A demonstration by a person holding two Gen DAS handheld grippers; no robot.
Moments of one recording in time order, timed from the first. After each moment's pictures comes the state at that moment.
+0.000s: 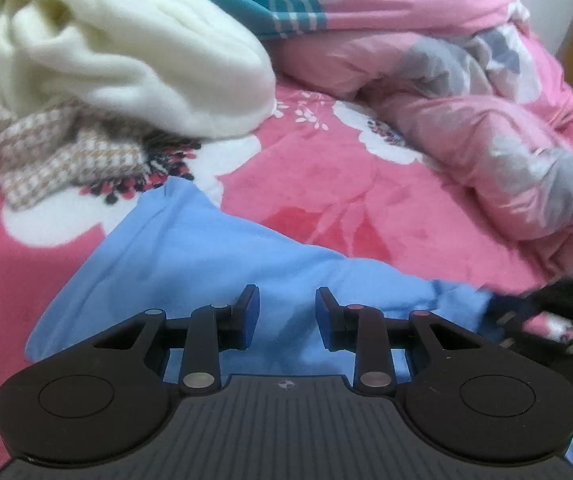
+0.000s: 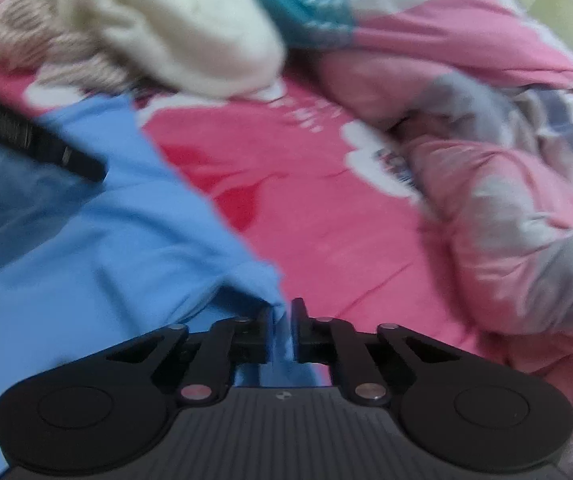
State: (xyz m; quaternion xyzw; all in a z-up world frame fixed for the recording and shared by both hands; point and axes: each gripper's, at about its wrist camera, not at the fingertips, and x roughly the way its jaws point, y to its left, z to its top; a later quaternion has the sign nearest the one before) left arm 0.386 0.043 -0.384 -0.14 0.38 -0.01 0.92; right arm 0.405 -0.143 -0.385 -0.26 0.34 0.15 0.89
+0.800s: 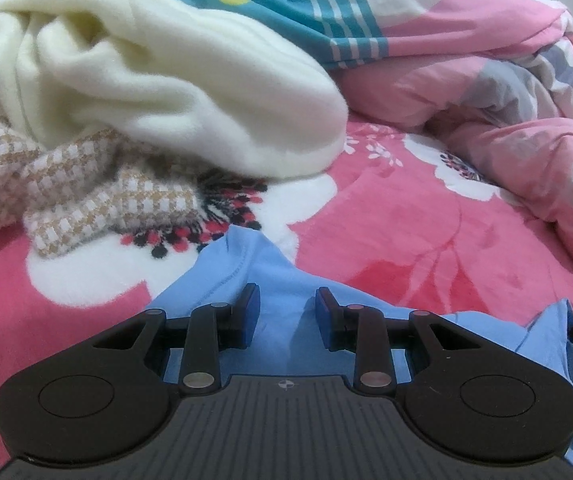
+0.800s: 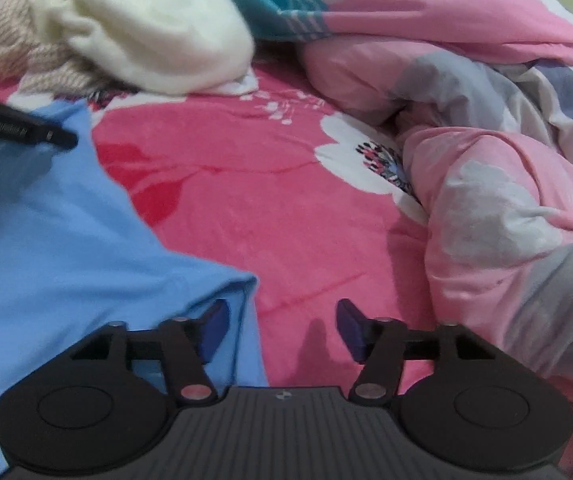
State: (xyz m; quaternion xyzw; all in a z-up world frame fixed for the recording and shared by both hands) left arm 0.411 0.061 -0.403 -0.11 0.33 0.08 0.93; right arm 0.459 -0.202 -0.385 -0.28 0.36 0.22 0.86
